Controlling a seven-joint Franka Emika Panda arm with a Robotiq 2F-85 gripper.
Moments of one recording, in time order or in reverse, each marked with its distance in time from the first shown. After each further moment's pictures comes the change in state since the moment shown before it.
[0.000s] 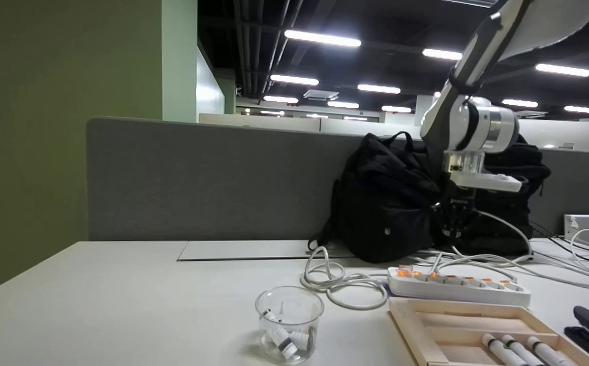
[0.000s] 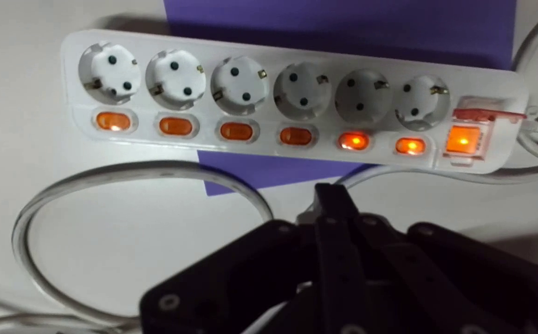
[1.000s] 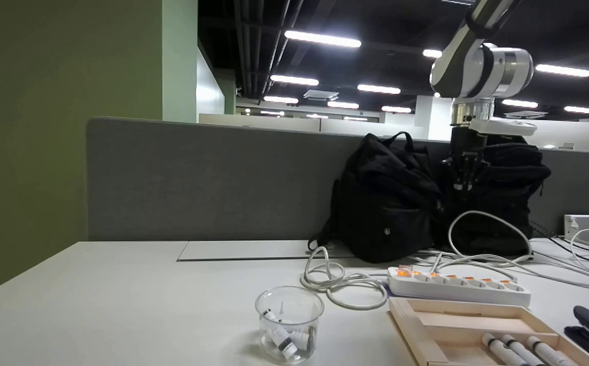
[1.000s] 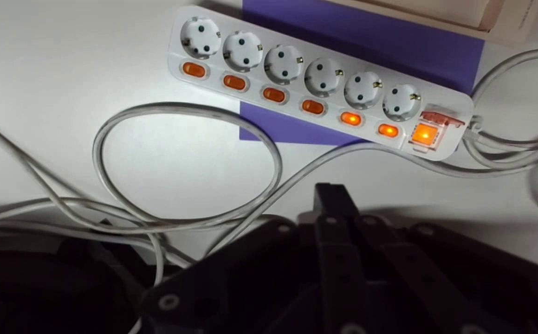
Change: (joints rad) arm 0.026 -0.214 -0.045 -0.002 -0.106 -0.184 -0.135
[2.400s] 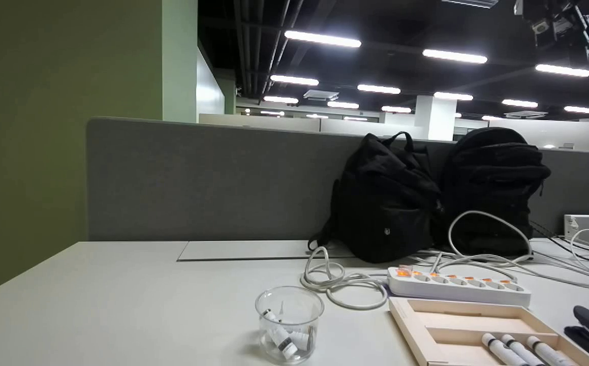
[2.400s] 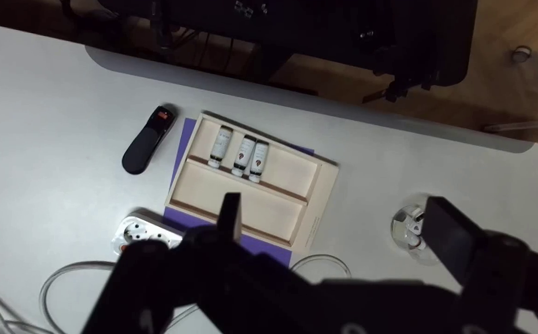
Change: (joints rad) arm 0.084 -0.590 -0.106 -0.047 -0.042 -0.879 -0.185
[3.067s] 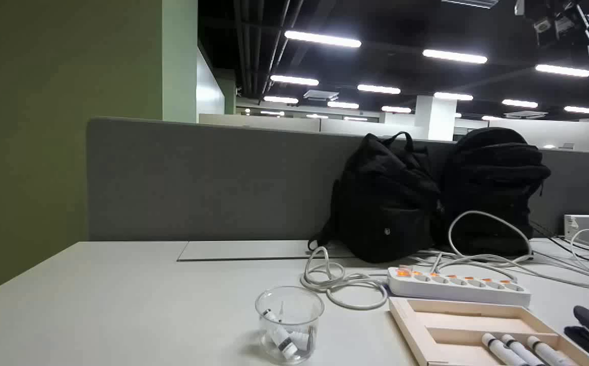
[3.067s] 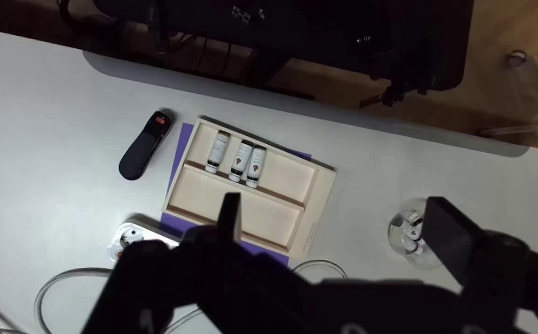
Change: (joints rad) arm 0.010 -0.001 -0.009 0.002 0.000 -0.020 0.001
